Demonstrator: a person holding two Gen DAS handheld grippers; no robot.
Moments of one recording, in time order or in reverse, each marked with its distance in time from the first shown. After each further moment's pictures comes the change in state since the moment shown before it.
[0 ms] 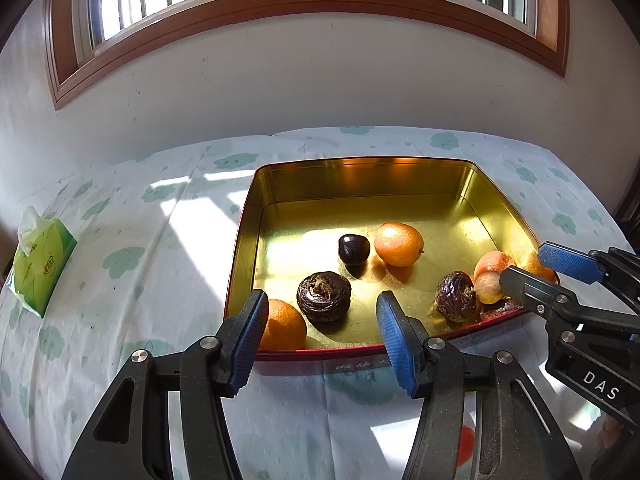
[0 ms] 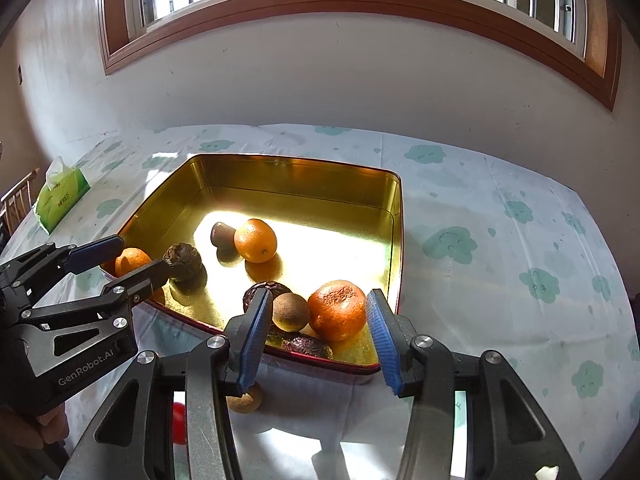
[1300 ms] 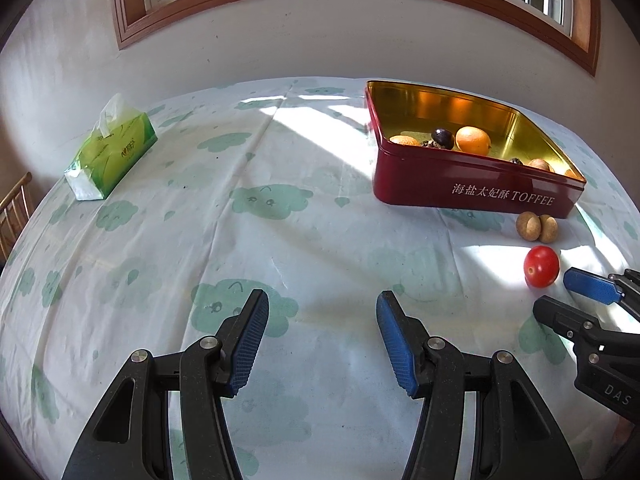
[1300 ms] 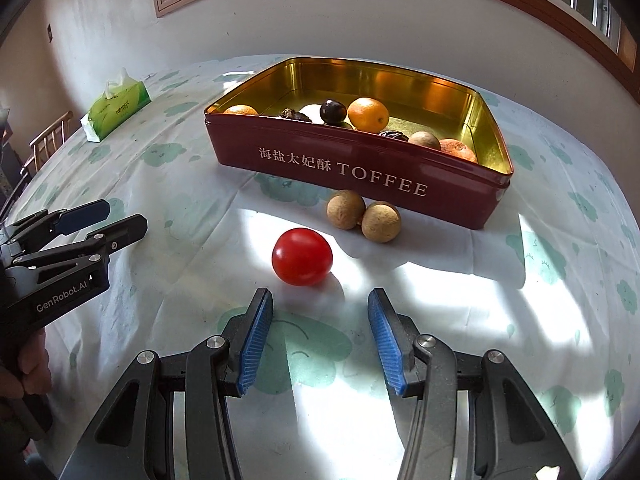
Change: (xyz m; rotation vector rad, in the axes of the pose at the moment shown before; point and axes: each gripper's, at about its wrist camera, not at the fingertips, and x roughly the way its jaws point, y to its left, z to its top) left arm -0.052 0.069 -0.112 -0.109 0.075 0.107; right arm -0.020 0.074 -0.093 -0.099 0.128 0.090
